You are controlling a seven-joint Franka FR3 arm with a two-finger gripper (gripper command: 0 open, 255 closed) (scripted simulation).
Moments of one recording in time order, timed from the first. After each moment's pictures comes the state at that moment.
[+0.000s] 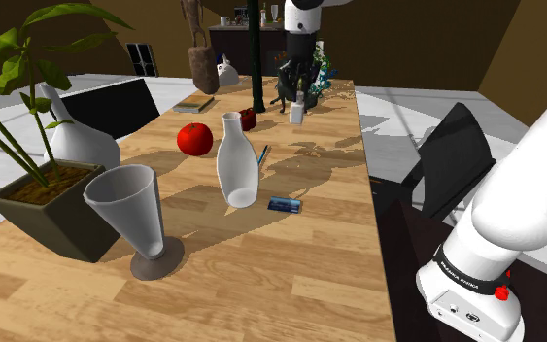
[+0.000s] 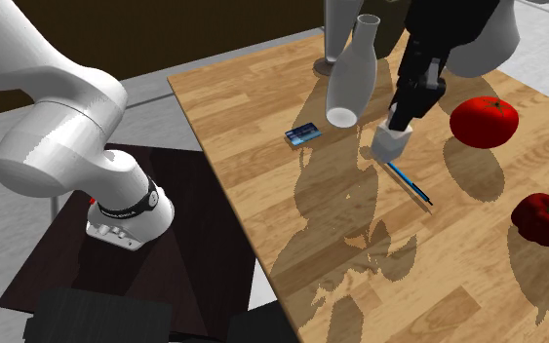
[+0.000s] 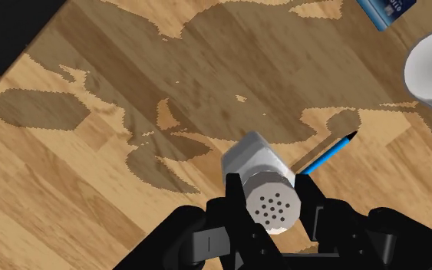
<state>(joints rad) 0.01 -0.12 0.05 -1.89 -0.01 1.77 0.21</state>
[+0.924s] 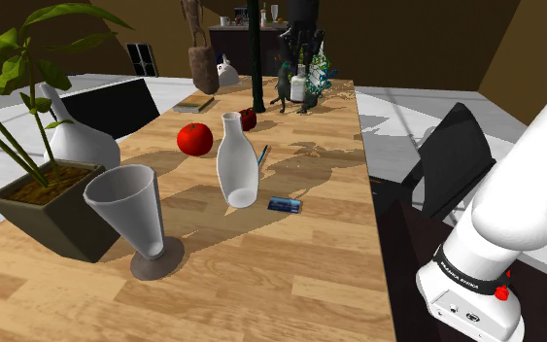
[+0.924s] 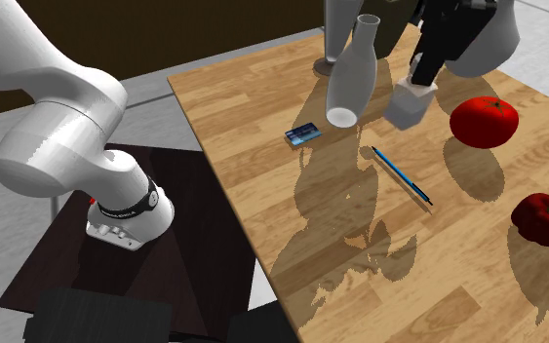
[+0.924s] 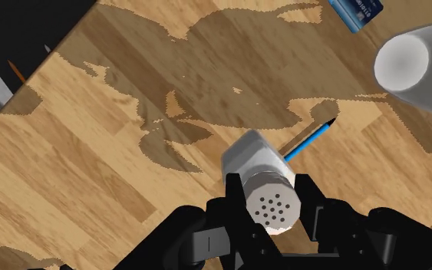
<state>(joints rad) 0.01 -0.09 0.05 -1.67 -0.01 1.58 0.21</state>
